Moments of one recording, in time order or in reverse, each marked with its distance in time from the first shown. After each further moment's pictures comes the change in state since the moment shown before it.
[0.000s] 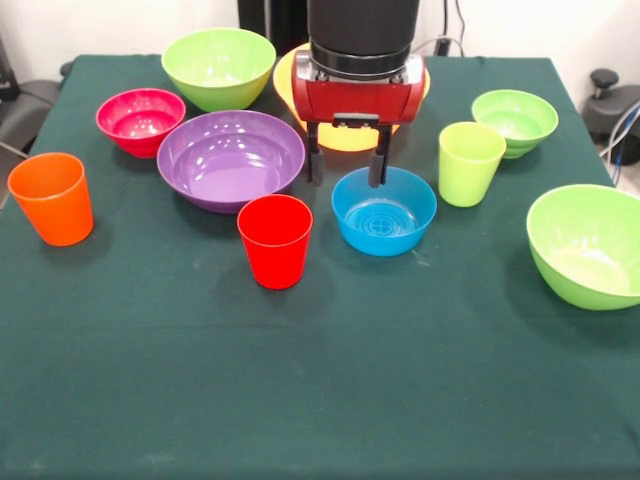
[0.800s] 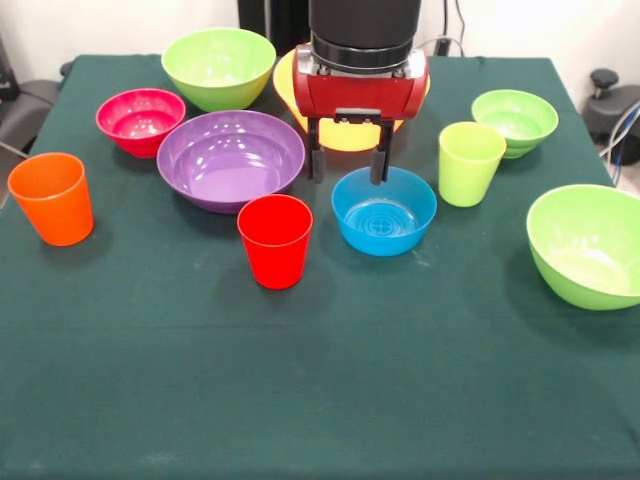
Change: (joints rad) arm 0.002 -0.010 0.000 0.000 0.000 0.000 0.000
